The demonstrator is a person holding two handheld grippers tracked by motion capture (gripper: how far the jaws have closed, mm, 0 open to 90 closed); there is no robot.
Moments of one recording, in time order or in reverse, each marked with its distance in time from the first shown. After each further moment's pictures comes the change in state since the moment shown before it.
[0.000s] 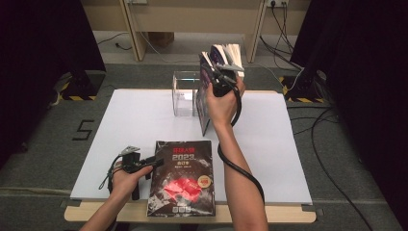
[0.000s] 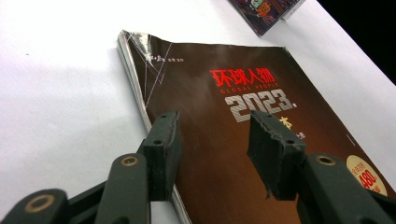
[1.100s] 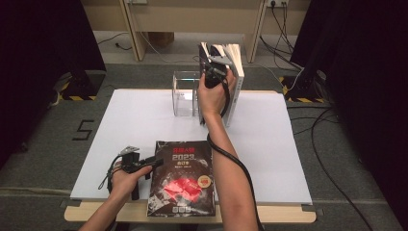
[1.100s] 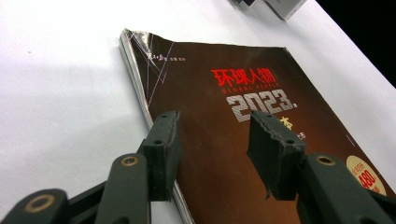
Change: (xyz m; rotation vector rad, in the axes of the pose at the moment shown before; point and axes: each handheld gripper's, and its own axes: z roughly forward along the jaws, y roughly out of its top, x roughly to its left) left arm 0.002 0.000 0.000 -0.004 -0.007 -0.012; right arm 0.016 0.012 0.039 -0.094 -0.094 -0.019
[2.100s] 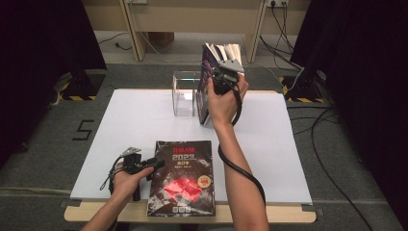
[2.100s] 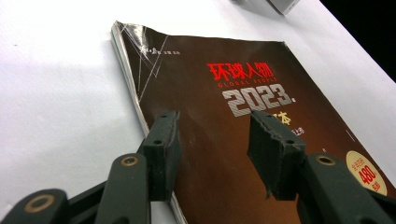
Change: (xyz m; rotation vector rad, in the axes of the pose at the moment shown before) left arm -0.004 -0.004 0.003 0.010 -0.002 0.013; right arm -0.021 0.000 -0.053 -0.060 -0.015 -0.033
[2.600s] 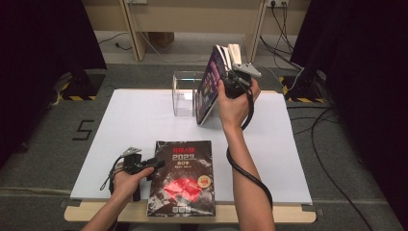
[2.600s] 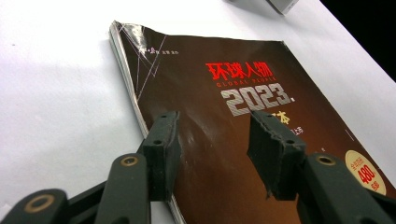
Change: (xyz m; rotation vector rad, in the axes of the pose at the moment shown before) left arm 0.000 0.000 0.000 0.002 0.001 0.000; right arm -0.027 -0.007 -0.011 0.030 0.035 0.106
